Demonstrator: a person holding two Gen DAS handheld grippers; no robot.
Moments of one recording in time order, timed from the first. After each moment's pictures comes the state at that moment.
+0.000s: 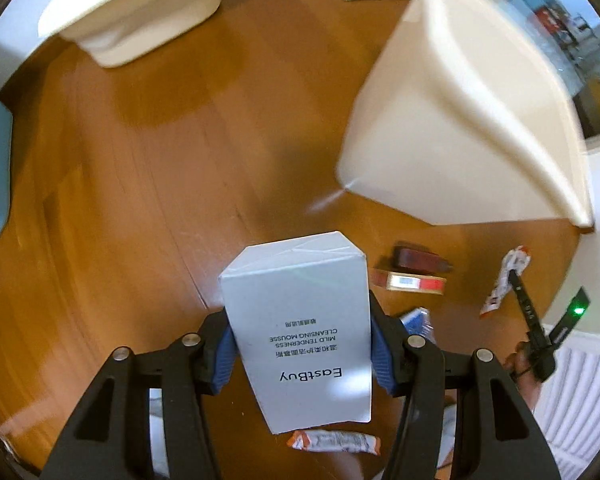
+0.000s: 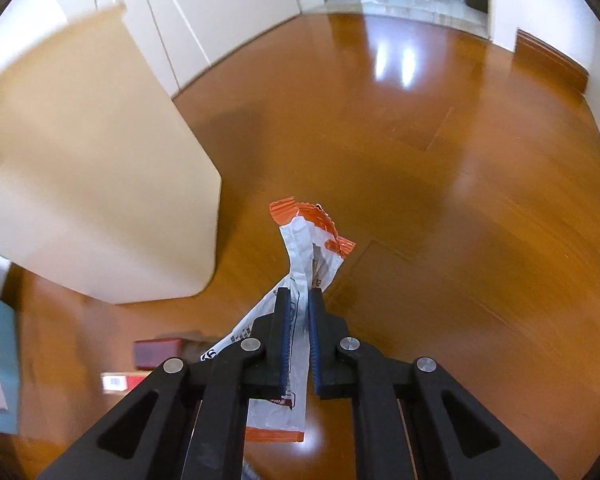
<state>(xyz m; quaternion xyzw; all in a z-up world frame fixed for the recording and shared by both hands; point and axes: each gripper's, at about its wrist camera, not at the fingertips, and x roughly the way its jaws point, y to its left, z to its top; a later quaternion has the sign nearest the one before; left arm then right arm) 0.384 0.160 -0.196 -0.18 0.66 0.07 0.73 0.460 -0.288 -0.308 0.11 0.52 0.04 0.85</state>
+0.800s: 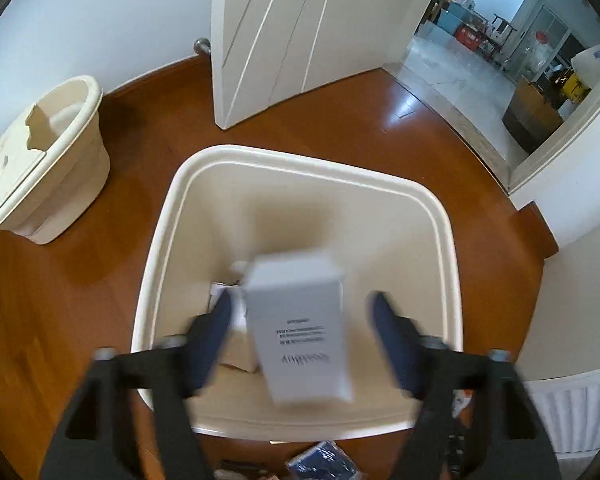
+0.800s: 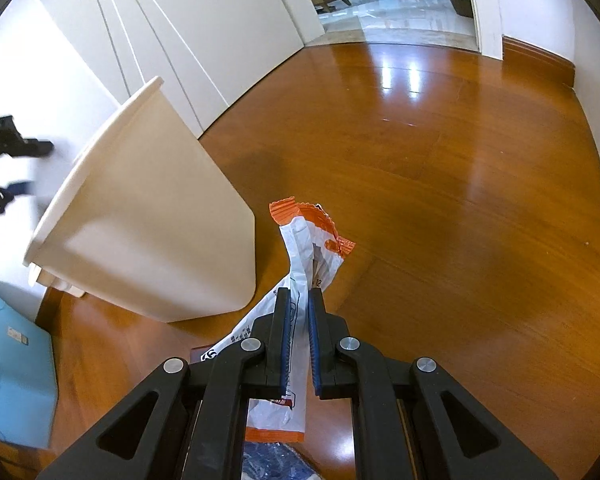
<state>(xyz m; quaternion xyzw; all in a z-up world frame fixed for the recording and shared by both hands) 0.552 0.052 -0.141 -0.12 0.52 0.00 0.84 0.430 -0.301 -0.240 0.16 0.48 0.05 0.86</state>
